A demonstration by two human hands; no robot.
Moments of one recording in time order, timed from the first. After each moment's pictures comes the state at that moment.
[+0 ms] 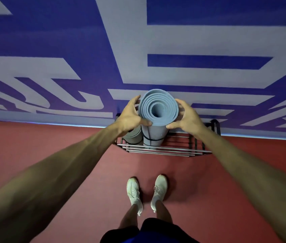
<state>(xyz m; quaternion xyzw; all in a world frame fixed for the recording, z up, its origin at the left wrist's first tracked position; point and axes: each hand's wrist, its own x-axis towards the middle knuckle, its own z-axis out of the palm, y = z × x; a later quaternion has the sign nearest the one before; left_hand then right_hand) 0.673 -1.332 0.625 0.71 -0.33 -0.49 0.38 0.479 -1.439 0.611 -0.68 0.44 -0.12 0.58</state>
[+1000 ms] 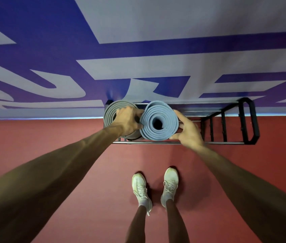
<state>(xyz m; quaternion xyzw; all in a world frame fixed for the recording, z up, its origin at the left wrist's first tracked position) 0.715 -1.357 0.430 0.76 -0.53 -0.36 0.07 0.492 -1.412 0.391 -0.64 0.49 -0.09 0.58</state>
